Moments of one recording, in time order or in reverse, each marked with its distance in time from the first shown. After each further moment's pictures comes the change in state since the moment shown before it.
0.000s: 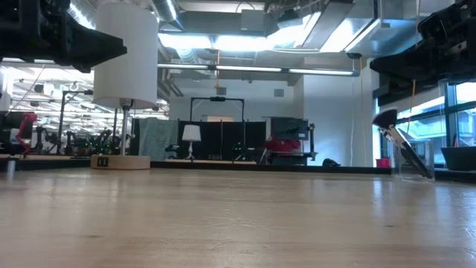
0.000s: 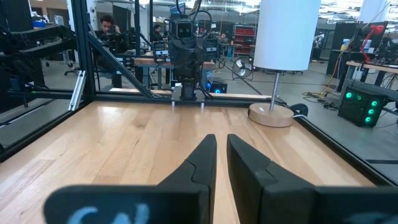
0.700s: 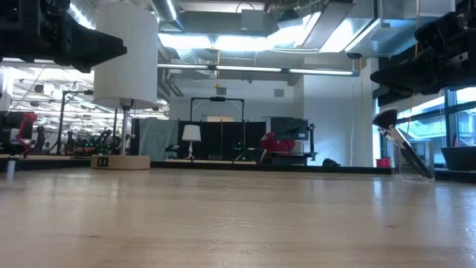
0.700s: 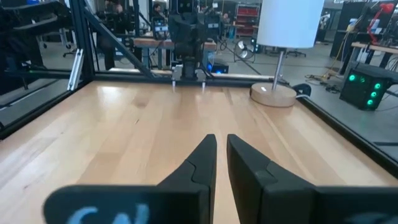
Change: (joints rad) left arm 0.000 0.000 0.000 0.000 0.000 0.000; right arm 0.000 0.011 0.000 -0.074 0.000 0.000
